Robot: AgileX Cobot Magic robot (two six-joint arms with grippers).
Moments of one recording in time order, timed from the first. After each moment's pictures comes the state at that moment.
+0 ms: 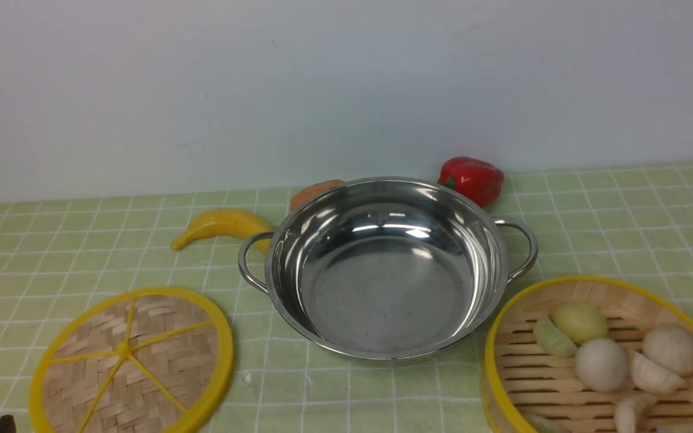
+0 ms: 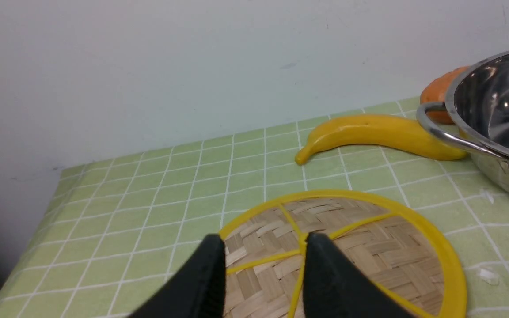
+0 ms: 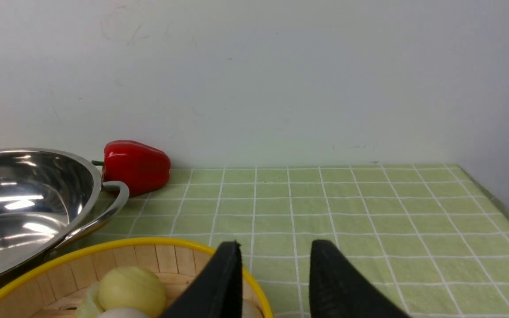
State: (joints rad) right arm 0.00 0.06 -0.05 -0.16 0.26 0.28; left arm 0.05 0.01 0.01 -0.02 0.24 0.21
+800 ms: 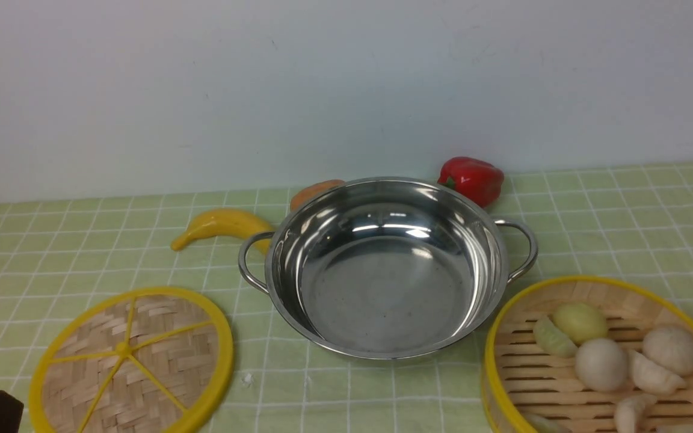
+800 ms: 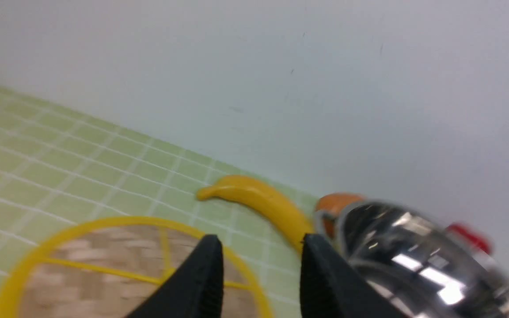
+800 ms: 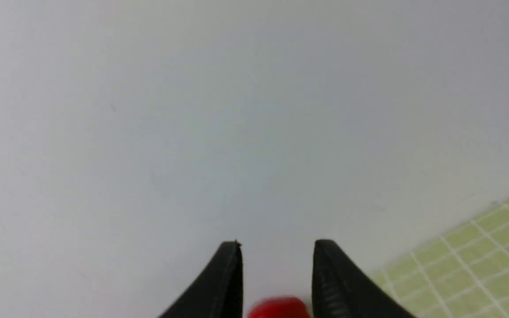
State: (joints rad) right arm 0.00 0.06 -0.05 0.22 -0.04 0.52; left arm 0.05 0.01 0.01 -0.59 0.15 -0.03
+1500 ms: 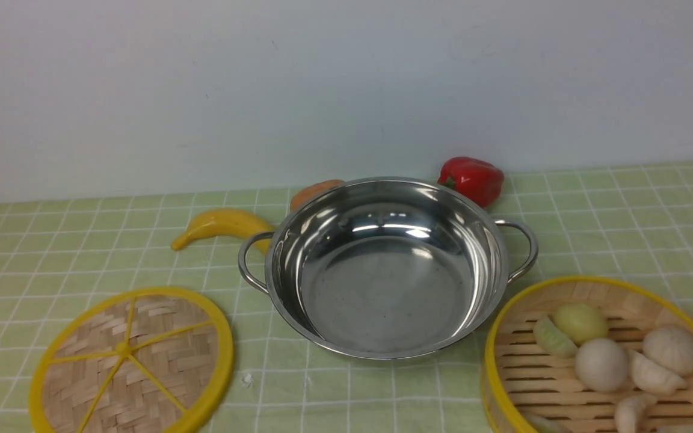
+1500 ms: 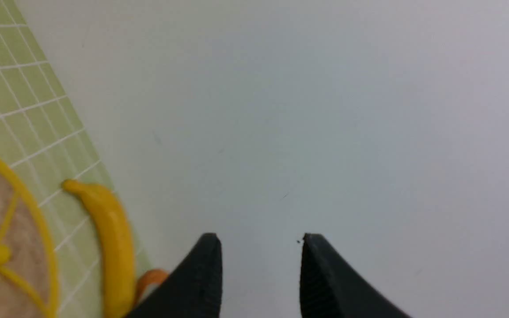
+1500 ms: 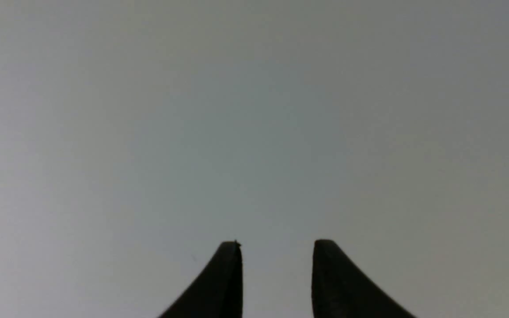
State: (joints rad) right arm 0.00 0.06 -0.06 0.33 -0.34 0.63; left arm 0.05 0.00 -0.01 -1.10 -0.06 -0.19
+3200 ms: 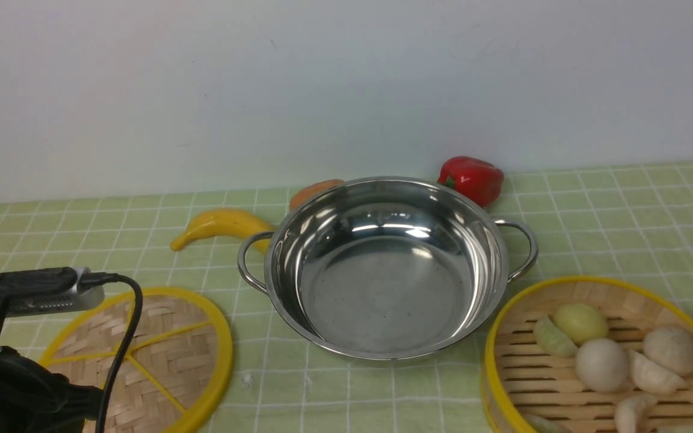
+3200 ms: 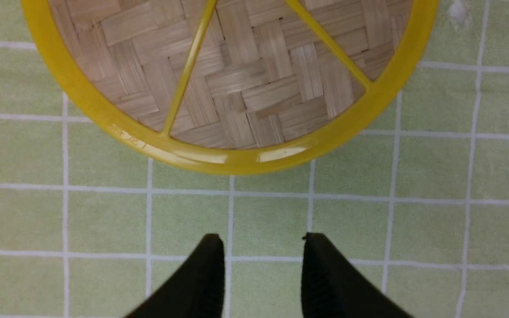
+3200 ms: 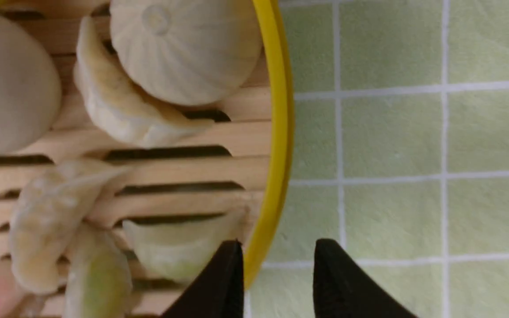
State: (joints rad) right arm 0.00 1.31 -0.66 0.03 0.83 0.17; left arm 0.05 1.11 -0.67 -0.09 0.93 0.04
